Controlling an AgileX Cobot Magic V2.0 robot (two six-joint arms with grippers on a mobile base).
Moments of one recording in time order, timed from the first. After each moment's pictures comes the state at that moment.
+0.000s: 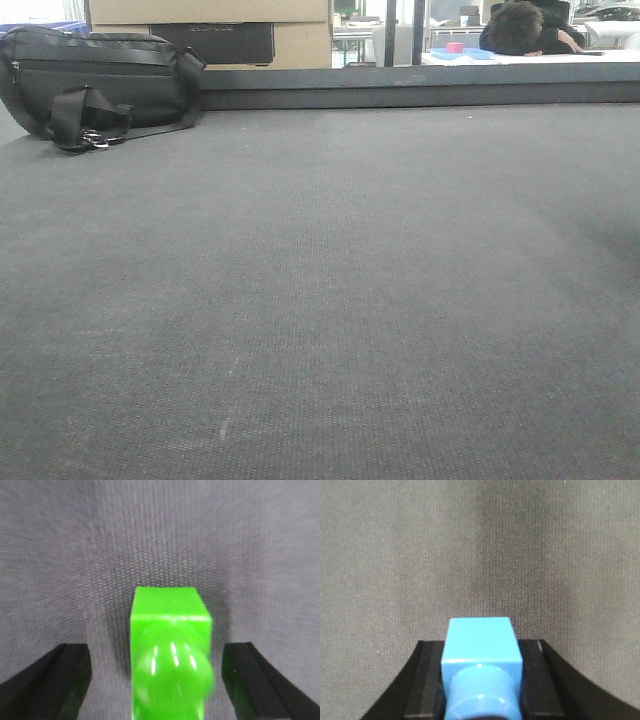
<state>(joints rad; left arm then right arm) 0.13 1.70 -1.11 0.01 1.02 0.19 0.05 1.40 -0.98 0.22 0.91 -0.07</state>
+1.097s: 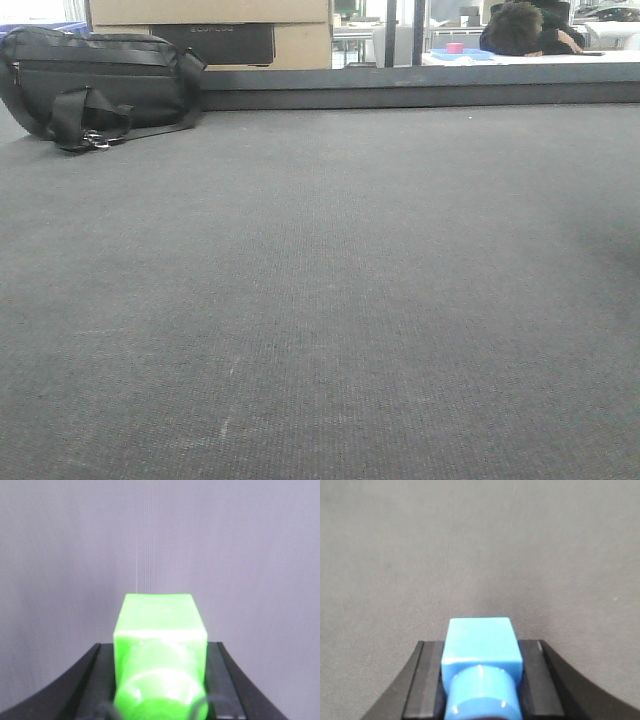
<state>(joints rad) 0.13 1.11 -0.87 -0.25 0.55 0.21 0.05 1.00 -0.77 0.26 0.51 -0.07</state>
